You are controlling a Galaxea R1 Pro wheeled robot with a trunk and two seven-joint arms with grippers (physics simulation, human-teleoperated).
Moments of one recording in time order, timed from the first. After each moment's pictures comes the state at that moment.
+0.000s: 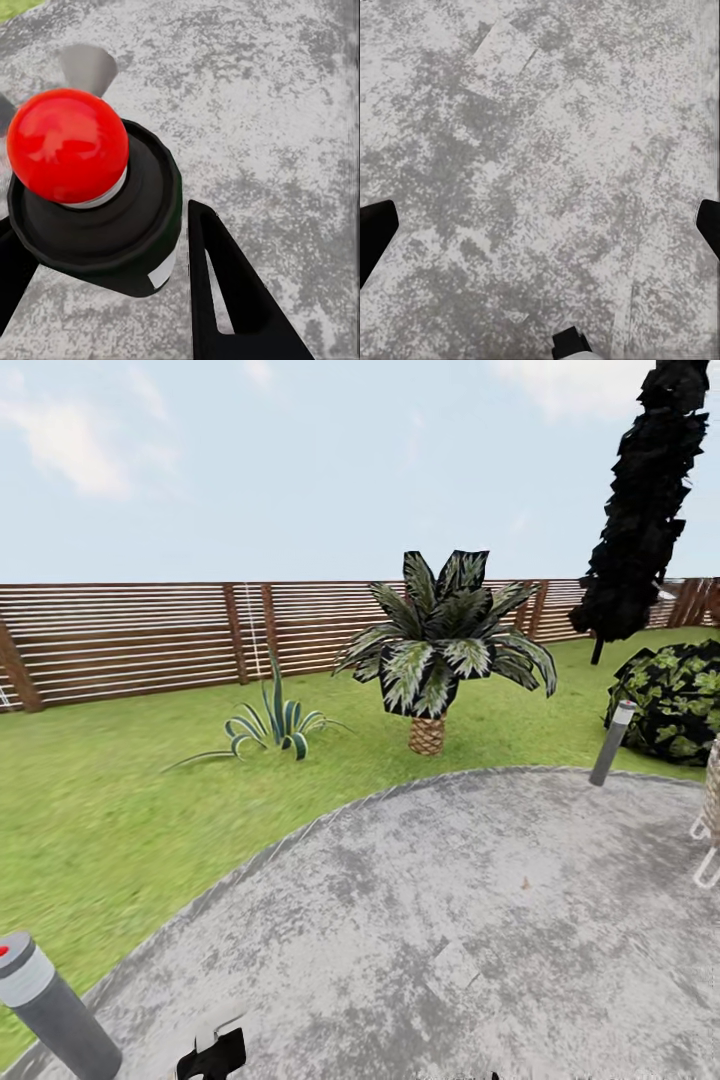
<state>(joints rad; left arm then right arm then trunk) -0.46 -0.03 -0.08 -0.12 0.41 -0.27 0.20 -0.30 0.04 -0.33 -0.30 0.00 -0.16 -0.14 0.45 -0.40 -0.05</state>
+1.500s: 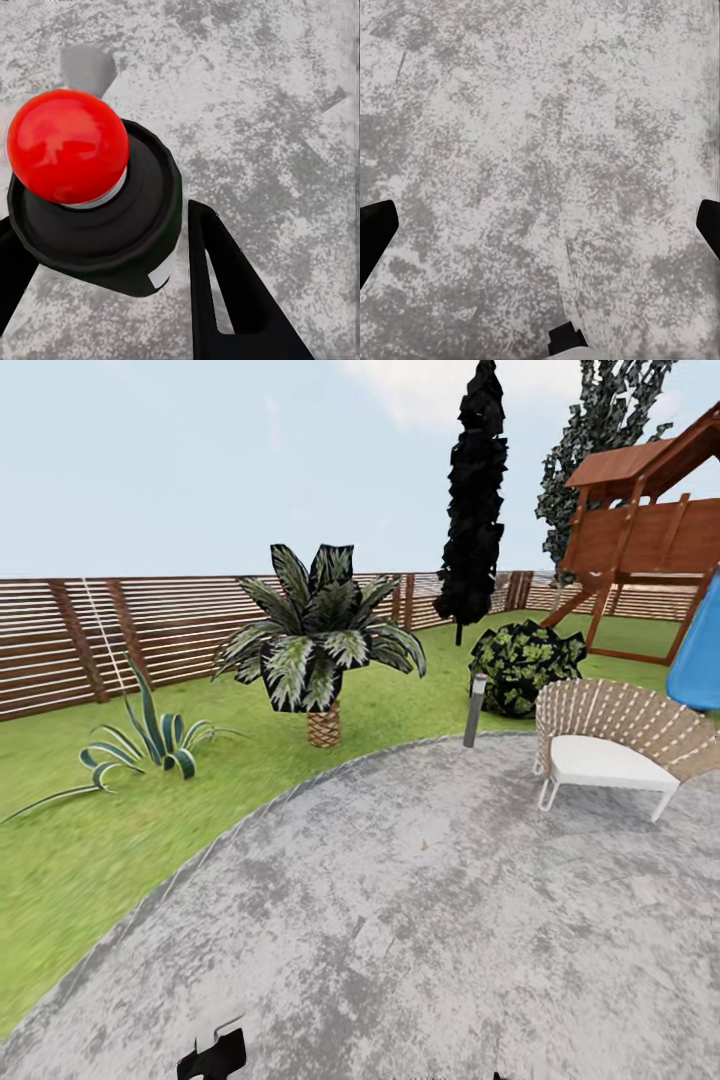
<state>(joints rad) -0.46 -0.03 -0.08 -0.12 0.41 -0.27 0.20 -0.30 0.04 -0.33 -0.30 0.00 -0.16 -0.14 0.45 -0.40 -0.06</state>
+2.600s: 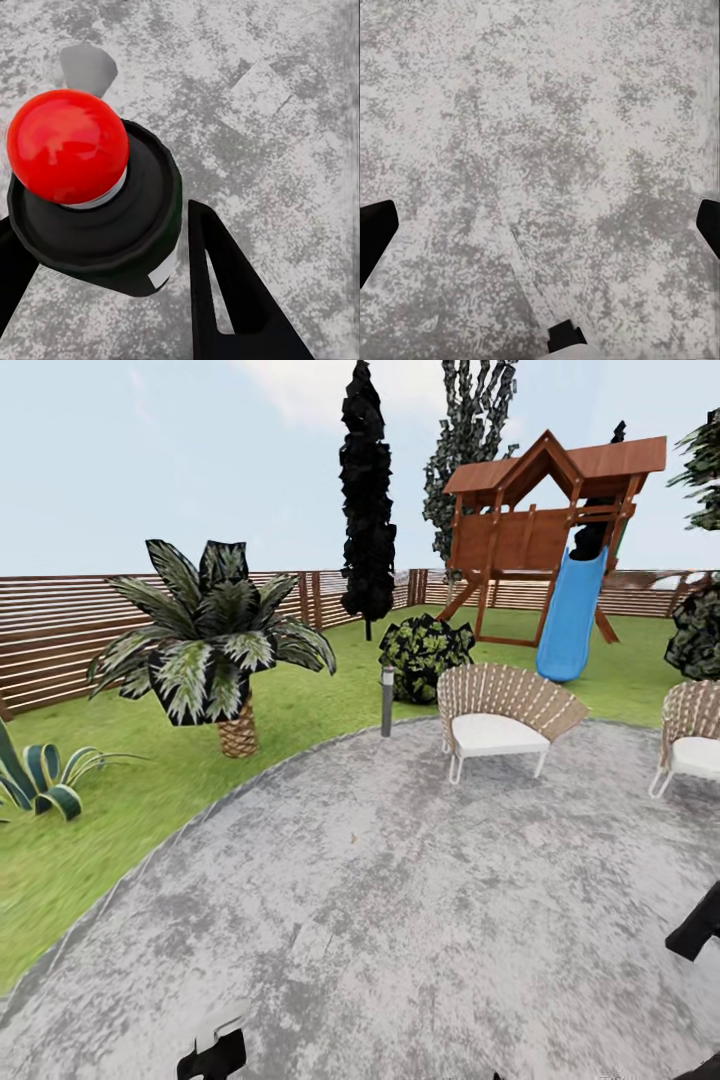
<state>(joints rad) -0.46 -0.03 -0.08 -0.12 0.41 -0.27 0.20 -0.30 0.04 -0.33 -0.30 0.00 -0.16 -0.14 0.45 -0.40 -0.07</state>
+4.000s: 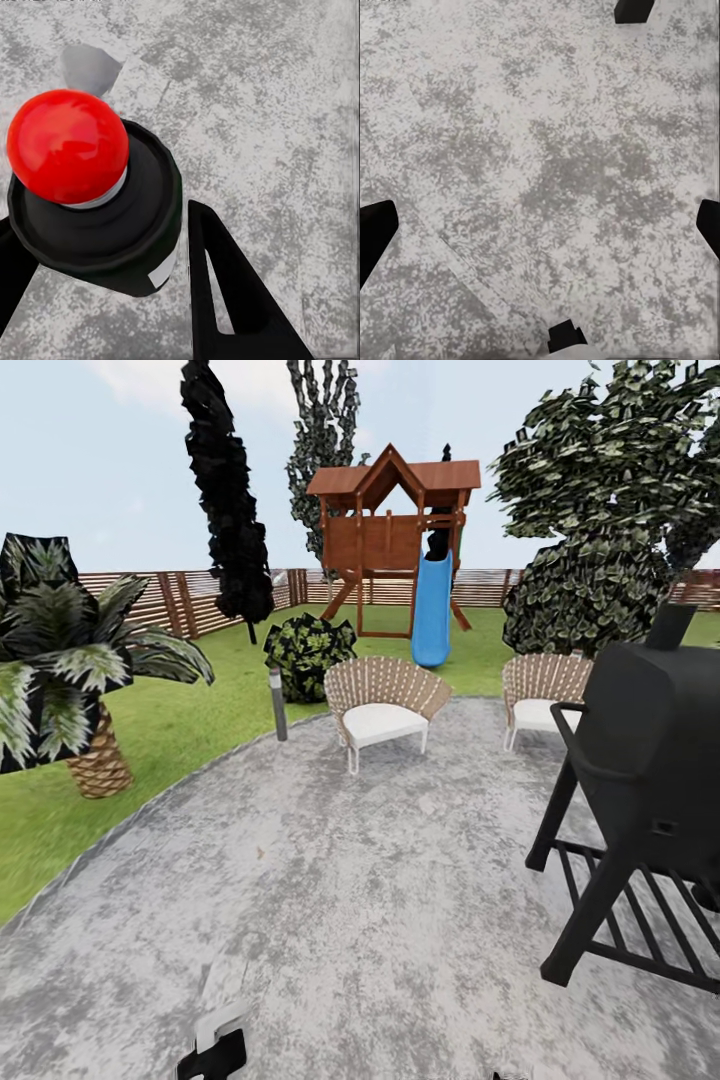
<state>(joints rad) -0.46 -0.04 -0.08 -0.12 0.41 -0.27 0.20 -0.30 0.04 -0.33 -0.30 0.00 -0.16 -0.13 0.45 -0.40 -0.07</state>
